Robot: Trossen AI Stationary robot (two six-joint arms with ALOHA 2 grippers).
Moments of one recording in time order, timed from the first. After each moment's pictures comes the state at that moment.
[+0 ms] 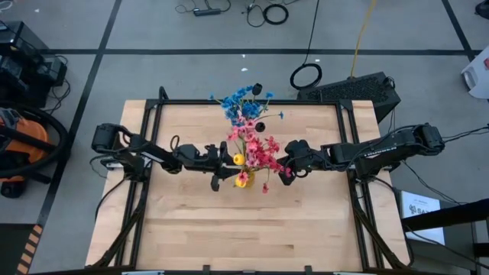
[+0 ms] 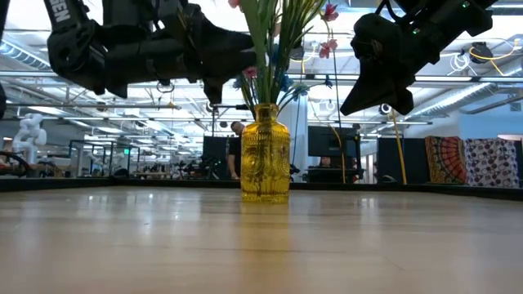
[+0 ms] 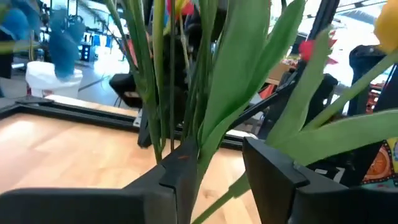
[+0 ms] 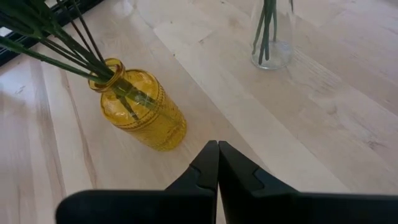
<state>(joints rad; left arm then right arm) 0.00 1.64 0.48 1.28 0.15 -0.25 0.09 1.22 0.70 -0.19 0.31 0.67</state>
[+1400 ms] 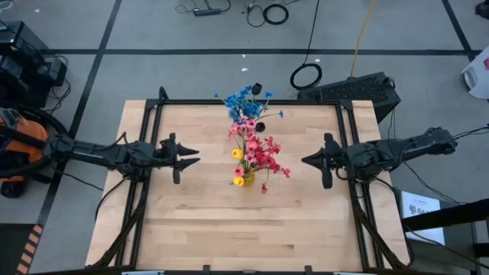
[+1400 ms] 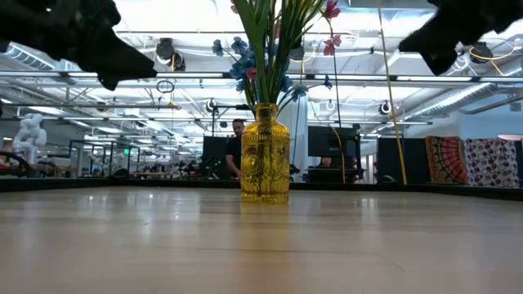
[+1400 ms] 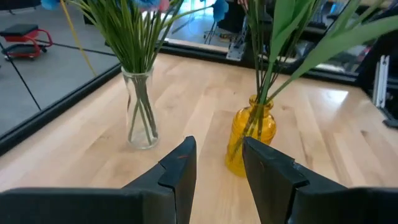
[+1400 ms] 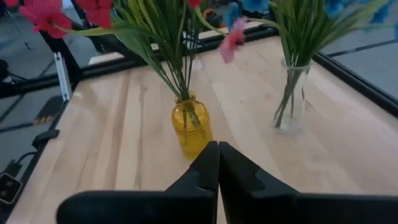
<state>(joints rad) -0.11 0.51 0.30 -0.03 -0.28 -0.17 0.25 0.59 0.54 -0.32 0.34 0.34</state>
